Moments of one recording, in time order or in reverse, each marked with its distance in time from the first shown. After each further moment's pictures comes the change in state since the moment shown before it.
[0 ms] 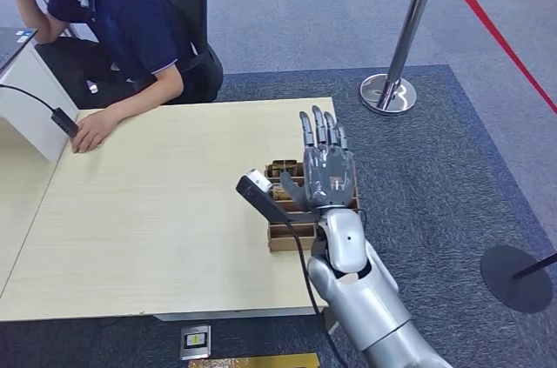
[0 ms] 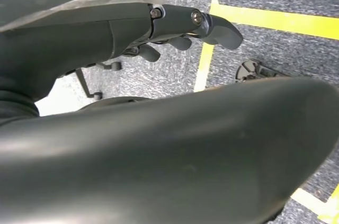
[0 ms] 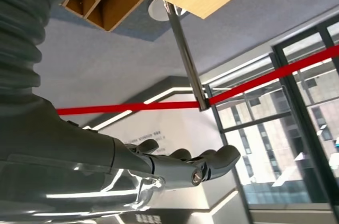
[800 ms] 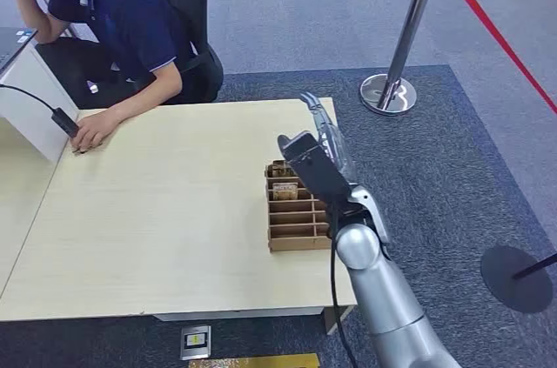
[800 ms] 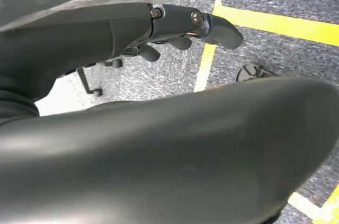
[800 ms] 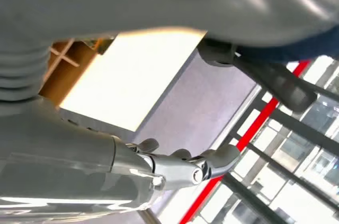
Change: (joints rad) left arm 0.004 0.001 -0.005 -0.005 0.031 0.017 0.007; right arm -0.033 0.032 -0.144 -0.112 -0.762 0.290 -0.327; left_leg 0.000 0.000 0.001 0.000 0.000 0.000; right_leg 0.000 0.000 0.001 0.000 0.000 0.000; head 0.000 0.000
